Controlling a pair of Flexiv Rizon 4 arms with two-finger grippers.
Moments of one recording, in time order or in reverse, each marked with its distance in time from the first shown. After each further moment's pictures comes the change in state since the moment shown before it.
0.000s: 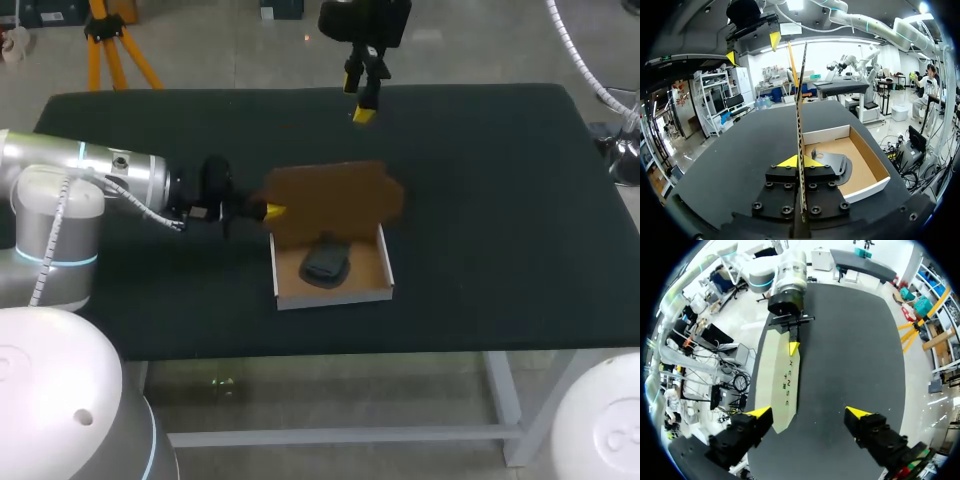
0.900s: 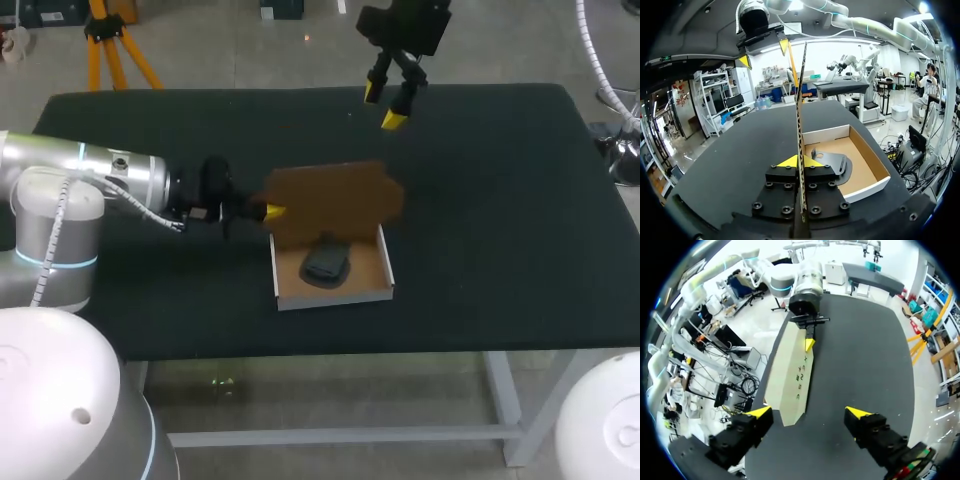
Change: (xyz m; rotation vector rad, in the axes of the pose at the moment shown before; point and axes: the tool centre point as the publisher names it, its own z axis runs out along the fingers) left arm 0.001 0.000 0.000 0.000 -0.001 0.001; right arm 0.016 -0.035 0.003 -0.137 0.088 -0.075
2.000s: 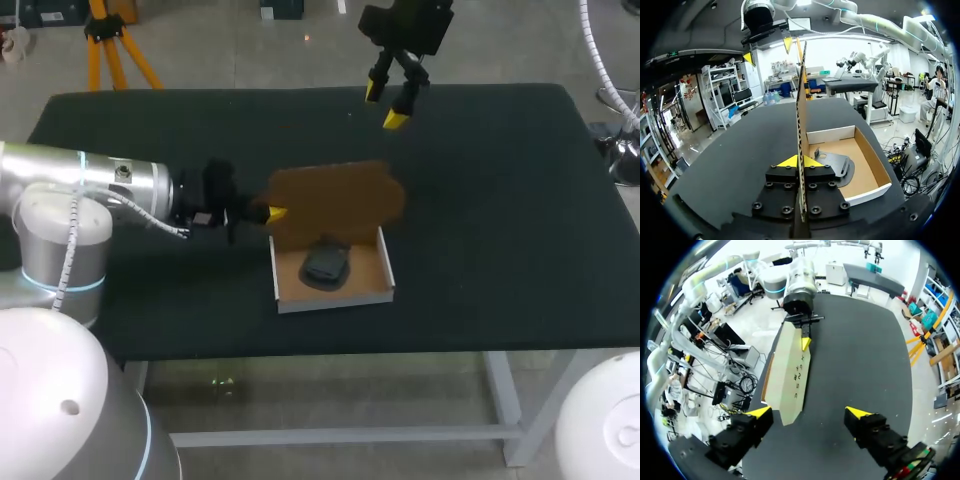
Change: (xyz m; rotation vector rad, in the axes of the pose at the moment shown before) left arm 0.007 -0.003 0.001 -0.039 -0.078 -0.037; right arm -0.001 -0.003 -0.002 0.001 -0.016 -0.022
